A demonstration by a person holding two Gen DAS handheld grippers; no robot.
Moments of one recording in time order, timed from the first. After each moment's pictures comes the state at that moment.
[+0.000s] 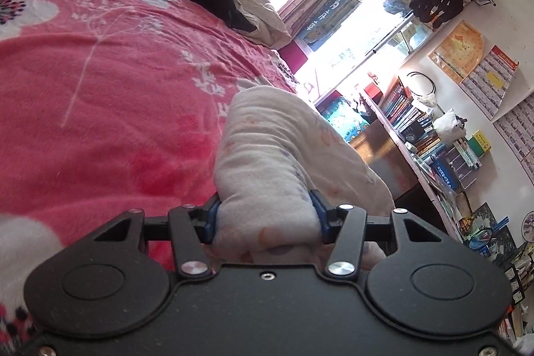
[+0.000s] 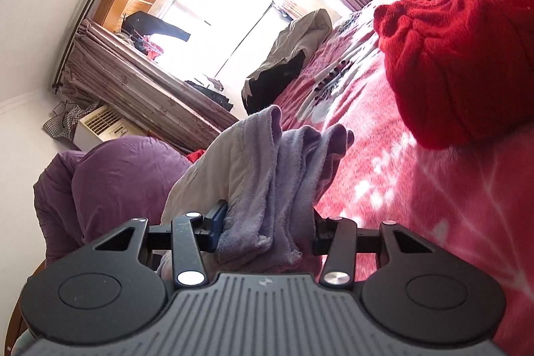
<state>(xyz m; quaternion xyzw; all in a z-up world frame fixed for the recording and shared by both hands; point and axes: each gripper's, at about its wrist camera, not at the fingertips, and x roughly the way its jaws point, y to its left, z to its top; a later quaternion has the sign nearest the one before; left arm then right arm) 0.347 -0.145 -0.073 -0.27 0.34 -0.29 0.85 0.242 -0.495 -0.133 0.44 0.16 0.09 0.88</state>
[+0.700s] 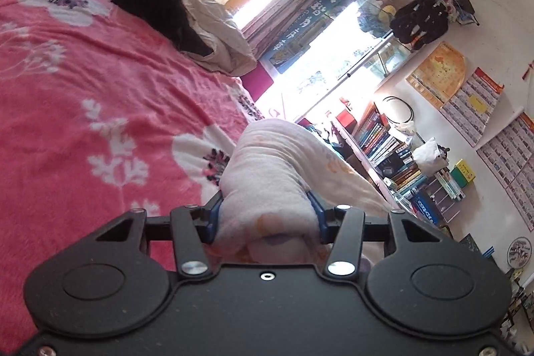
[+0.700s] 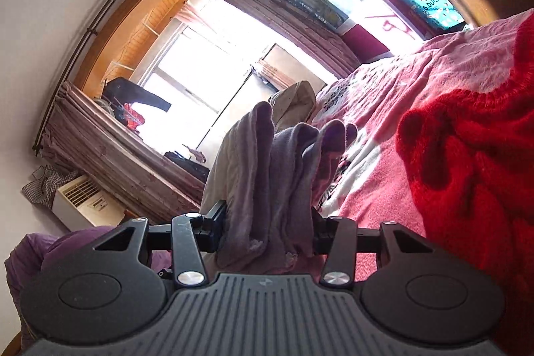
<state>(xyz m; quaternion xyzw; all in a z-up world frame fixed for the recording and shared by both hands) 0.507 -0.245 -0.069 -0.30 0.29 -0.35 0.84 0.352 -0.554 -0.124 0.46 0.06 0.00 0.89</state>
